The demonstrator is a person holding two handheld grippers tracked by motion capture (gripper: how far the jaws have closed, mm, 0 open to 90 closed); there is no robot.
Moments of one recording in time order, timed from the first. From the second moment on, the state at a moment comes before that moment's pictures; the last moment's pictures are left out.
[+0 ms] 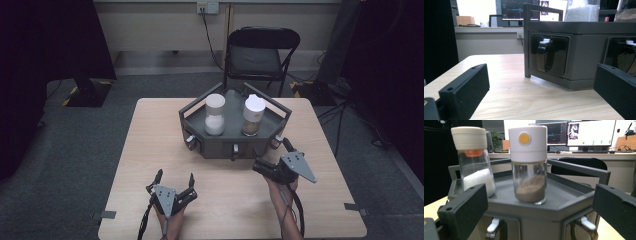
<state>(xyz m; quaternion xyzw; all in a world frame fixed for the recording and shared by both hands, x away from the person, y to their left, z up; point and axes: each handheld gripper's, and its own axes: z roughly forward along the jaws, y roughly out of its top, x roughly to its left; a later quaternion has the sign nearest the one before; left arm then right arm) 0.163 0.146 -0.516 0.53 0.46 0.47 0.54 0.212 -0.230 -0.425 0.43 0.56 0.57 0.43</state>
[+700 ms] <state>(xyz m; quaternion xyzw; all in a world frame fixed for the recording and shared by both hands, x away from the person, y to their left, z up) 0.163 0.145 -0.516 0.53 0.46 0.47 0.54 0.165 -0.219 -0.482 0.45 0.56 0.54 0.44</state>
